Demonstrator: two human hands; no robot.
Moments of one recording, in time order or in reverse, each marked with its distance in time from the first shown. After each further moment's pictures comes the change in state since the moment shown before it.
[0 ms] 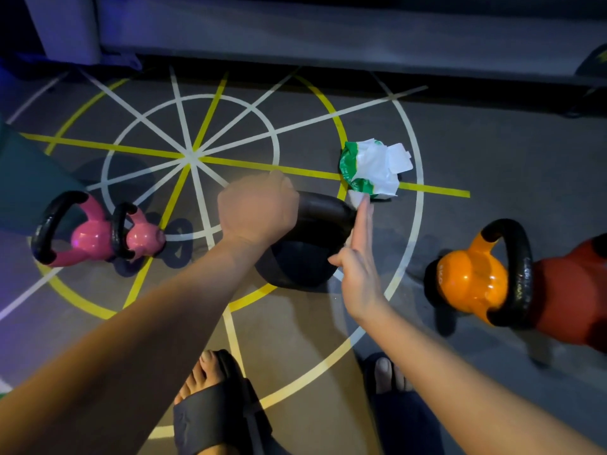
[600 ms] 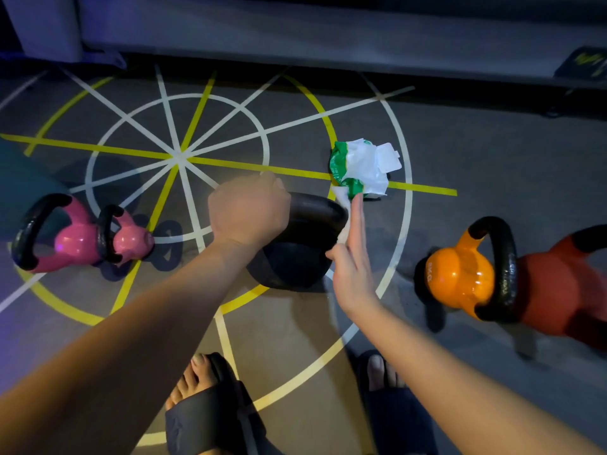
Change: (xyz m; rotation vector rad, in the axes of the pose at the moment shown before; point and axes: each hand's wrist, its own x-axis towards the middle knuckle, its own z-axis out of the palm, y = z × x) left_hand -0.002 0.000 0.000 -0.016 -0.015 0.000; right_hand 0.007 0.015 -0.001 0.013 0.077 -0.009
